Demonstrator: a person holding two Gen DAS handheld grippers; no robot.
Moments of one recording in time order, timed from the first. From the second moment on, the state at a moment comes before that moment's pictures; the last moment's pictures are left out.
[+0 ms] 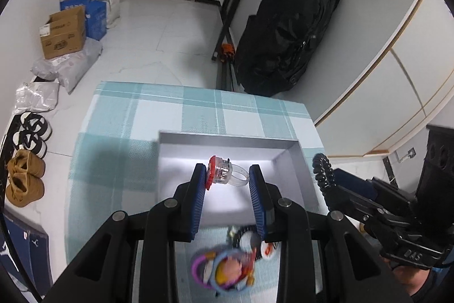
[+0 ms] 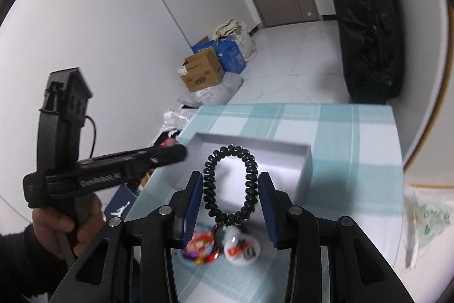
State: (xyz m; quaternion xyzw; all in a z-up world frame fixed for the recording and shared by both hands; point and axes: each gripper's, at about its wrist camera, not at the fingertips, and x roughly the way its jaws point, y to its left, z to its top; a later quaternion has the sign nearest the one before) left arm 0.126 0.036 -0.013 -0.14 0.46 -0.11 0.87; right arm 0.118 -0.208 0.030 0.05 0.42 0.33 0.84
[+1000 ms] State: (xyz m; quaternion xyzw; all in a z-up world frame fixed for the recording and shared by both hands) left arm 0.169 0.046 -0.040 -0.25 0.49 -0.18 0.82; right arm 0.154 -0.190 -0.001 -0.01 0.43 0.33 0.84
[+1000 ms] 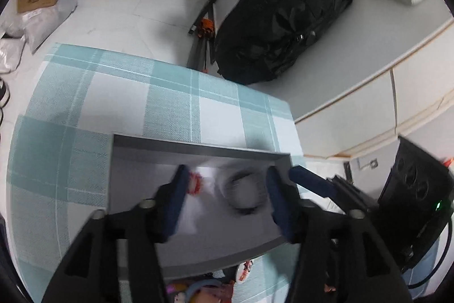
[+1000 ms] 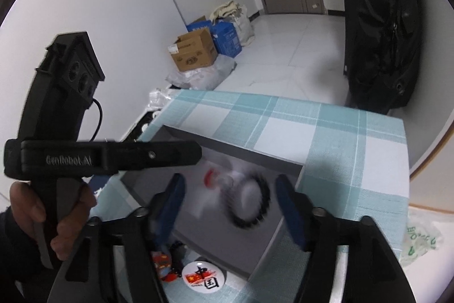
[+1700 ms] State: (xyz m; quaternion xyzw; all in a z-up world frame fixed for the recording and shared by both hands) left arm 0.101 0.056 -0.010 -0.17 0.43 -0.12 0.88; right arm 0.116 -0.221 0.021 0.00 0.41 0.29 0.86
